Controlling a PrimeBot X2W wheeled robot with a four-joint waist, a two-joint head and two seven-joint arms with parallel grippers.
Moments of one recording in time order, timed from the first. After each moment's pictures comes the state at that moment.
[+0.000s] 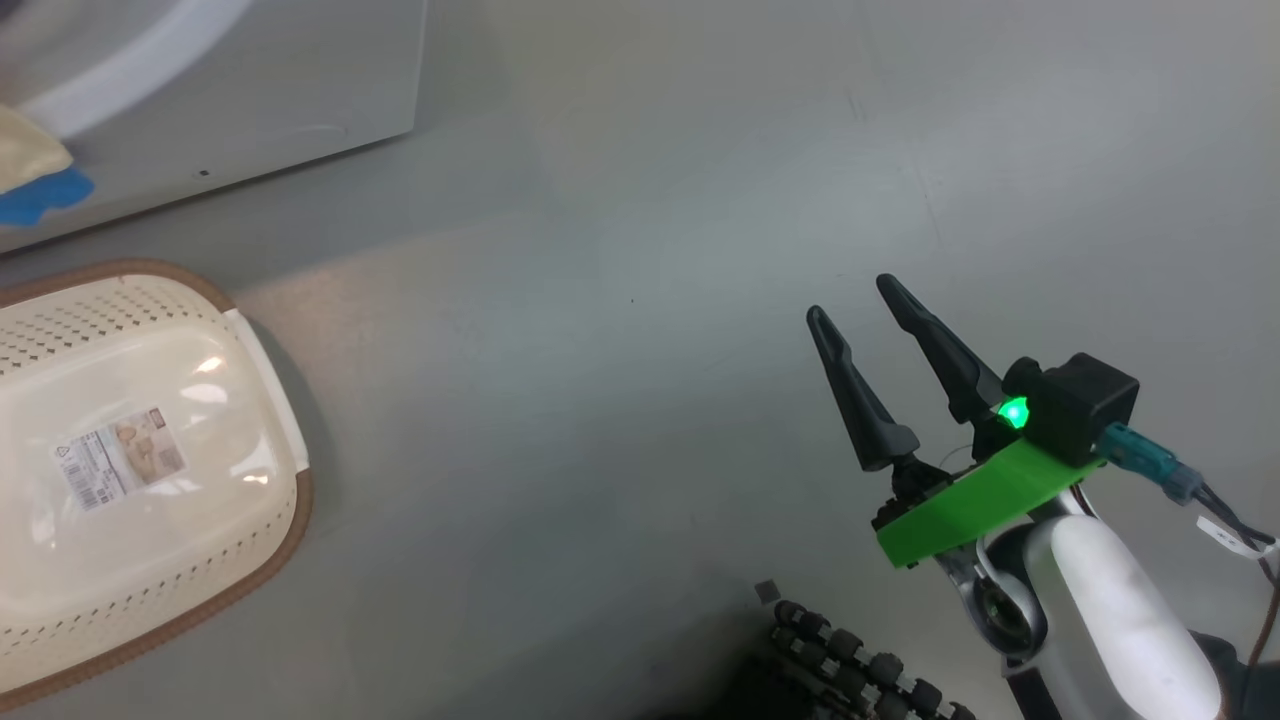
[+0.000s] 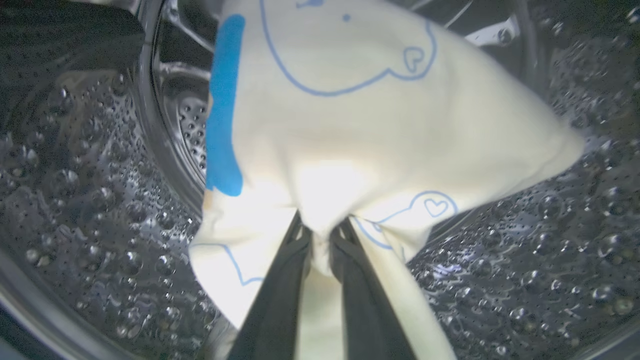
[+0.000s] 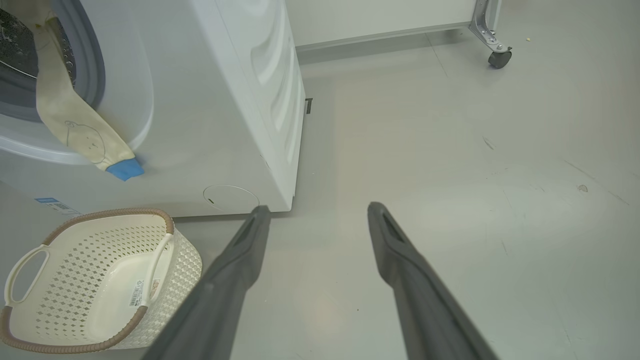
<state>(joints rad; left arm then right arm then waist) -1.35 0.55 -0.13 0.85 -0.36 0.04 -0.20 -0.25 -0.06 0.26 0.10 0.29 0.13 -0.20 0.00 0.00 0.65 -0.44</state>
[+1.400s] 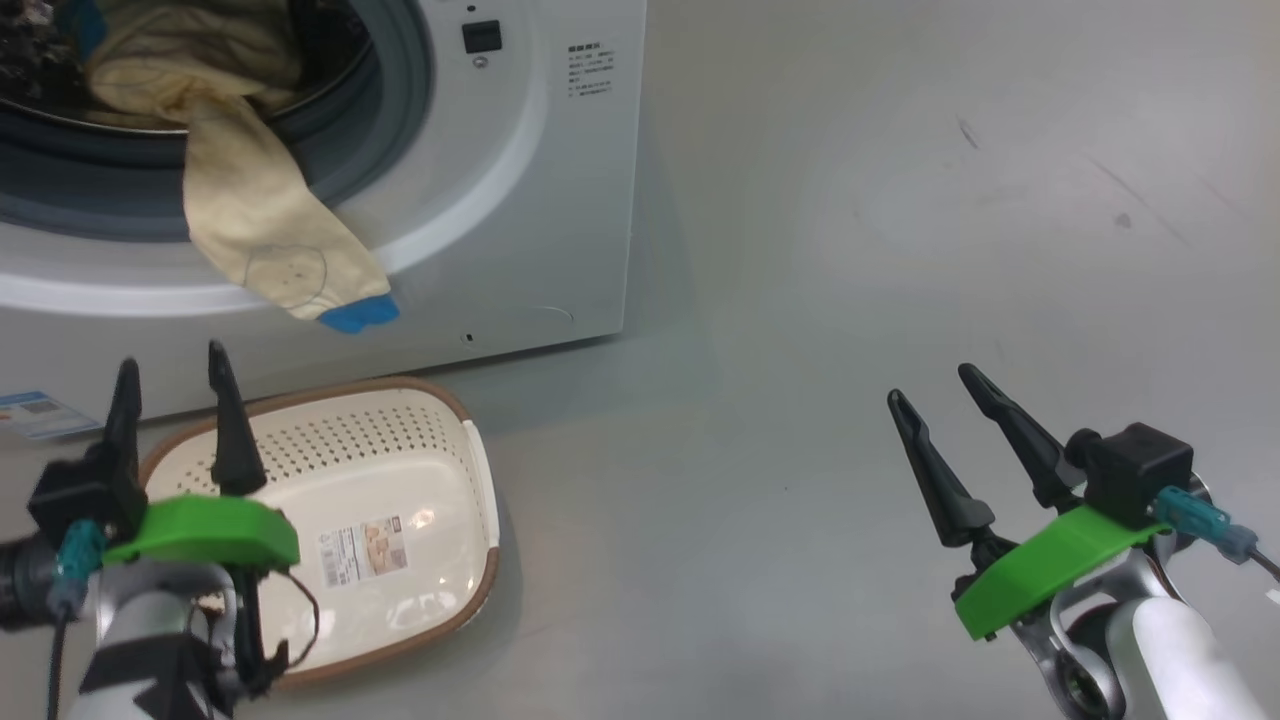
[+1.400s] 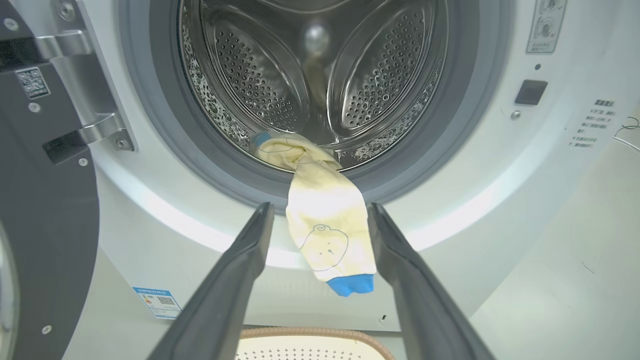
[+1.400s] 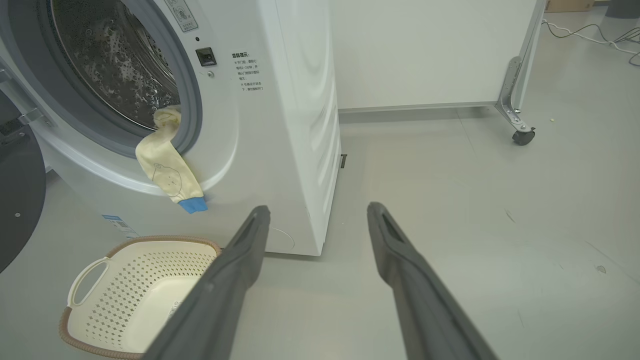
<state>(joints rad) -0.37 0.20 -0.07 0.39 -0.30 0.13 -0.26 -0.08 -0.10 0.13 0.02 0.23 0.13 -0.06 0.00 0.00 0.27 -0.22</state>
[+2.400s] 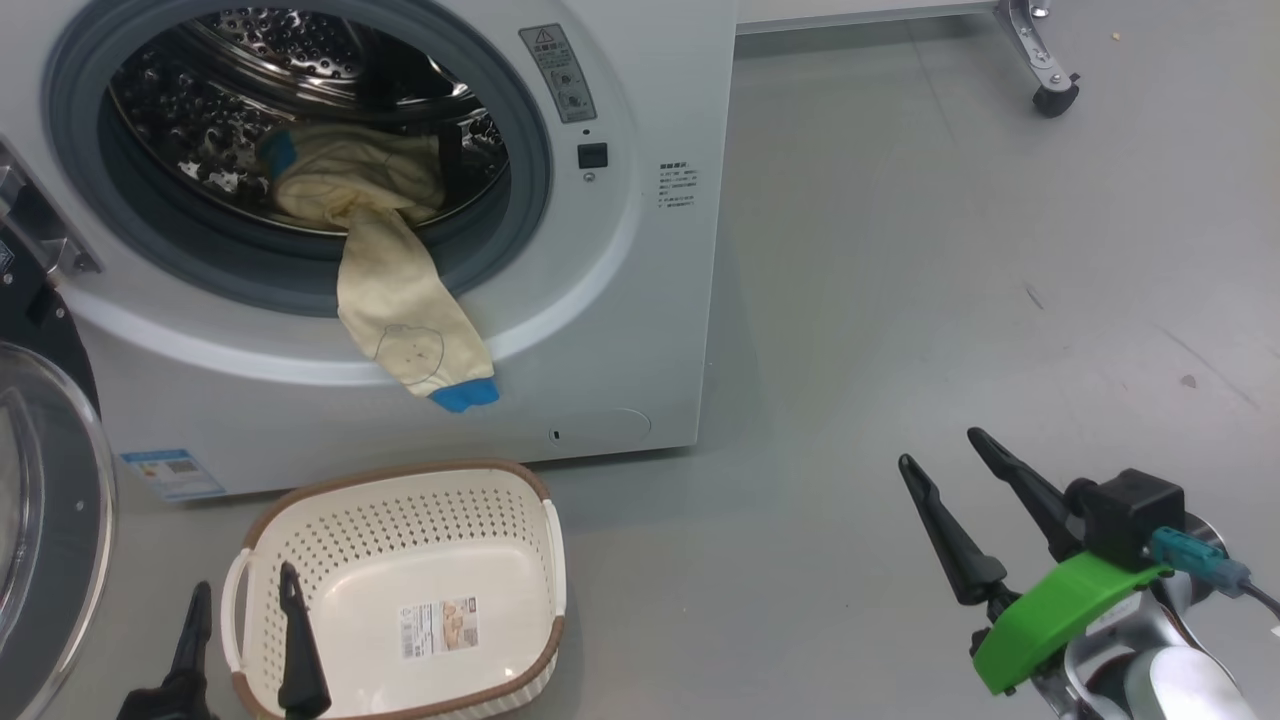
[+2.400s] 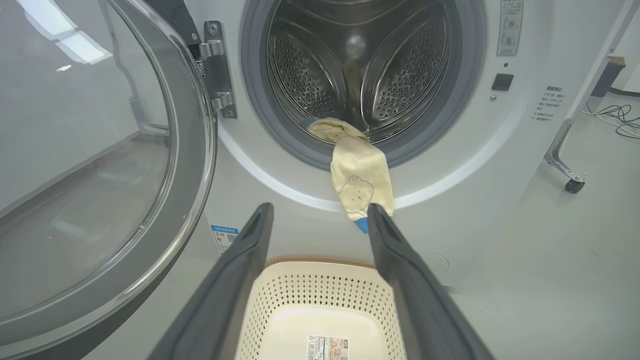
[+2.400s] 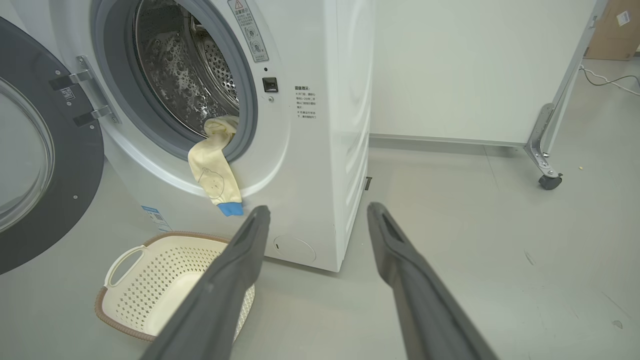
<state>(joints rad) 0.12 0.14 -0.10 0.08 -0.25 0.24 -0.22 0.02 -0.15 0.13 -0.02 0.23 0.13 0.02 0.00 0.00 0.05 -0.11</state>
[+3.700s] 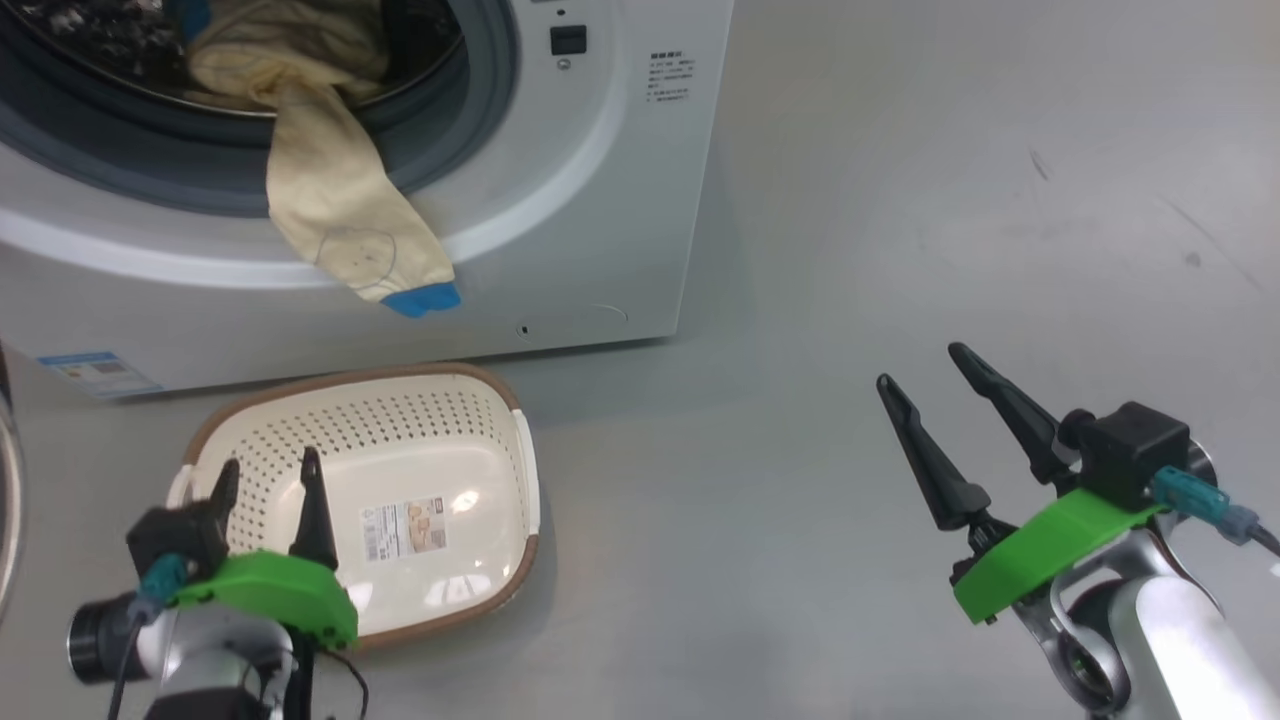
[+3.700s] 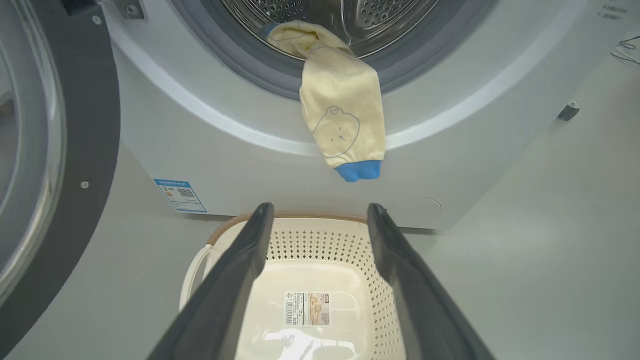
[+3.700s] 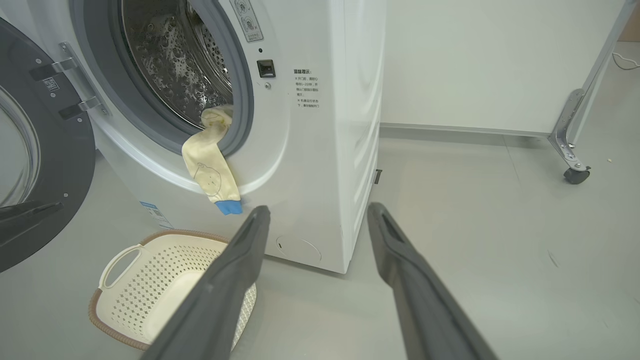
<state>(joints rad) -0.21 0.17 -0.15 0.36 -0.32 0.13 -0.11 -0.10 -0.15 0.17 -0.03 0.24 0.13 -0.03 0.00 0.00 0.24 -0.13</state>
